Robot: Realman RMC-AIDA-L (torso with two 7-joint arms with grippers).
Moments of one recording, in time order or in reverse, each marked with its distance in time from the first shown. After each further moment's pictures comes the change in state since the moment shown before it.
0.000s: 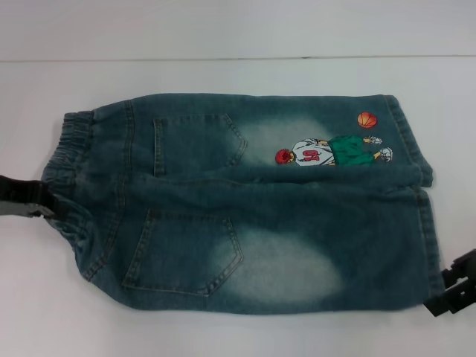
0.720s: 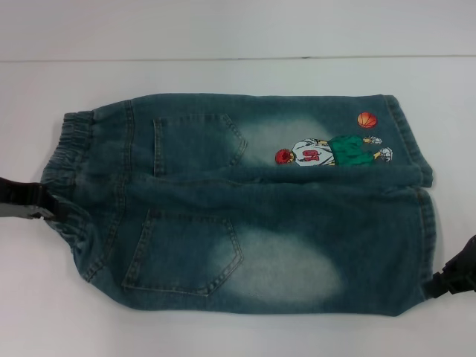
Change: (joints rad) left arm 0.005 -0.002 -0.002 -0.006 -0.001 -0.009 0.009; right arm 0.024 0.003 -0.004 0.029 -0.001 0.024 0.005
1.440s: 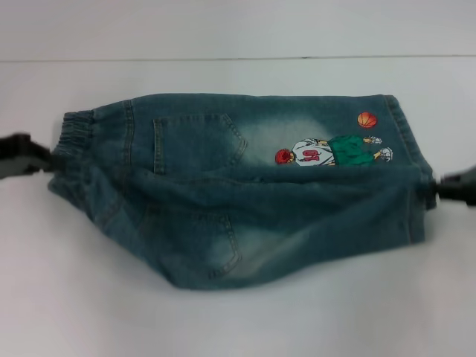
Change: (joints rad) left arm 0.024 0.007 -0.215 0.012 -0.169 0.024 -0.002; right arm -0.091 -0.049 0.242 0.059 0.355 0.104 -0.085
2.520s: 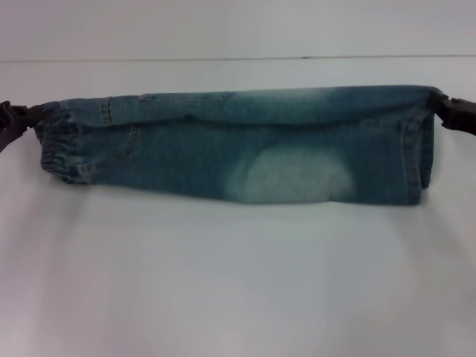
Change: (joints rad) left arm 0.114 -0.070 -0.022 -0.280 -0.455 -0.545 0.256; right arm -0.044 0.116 0.044 0.276 0.535 0.699 -0.414
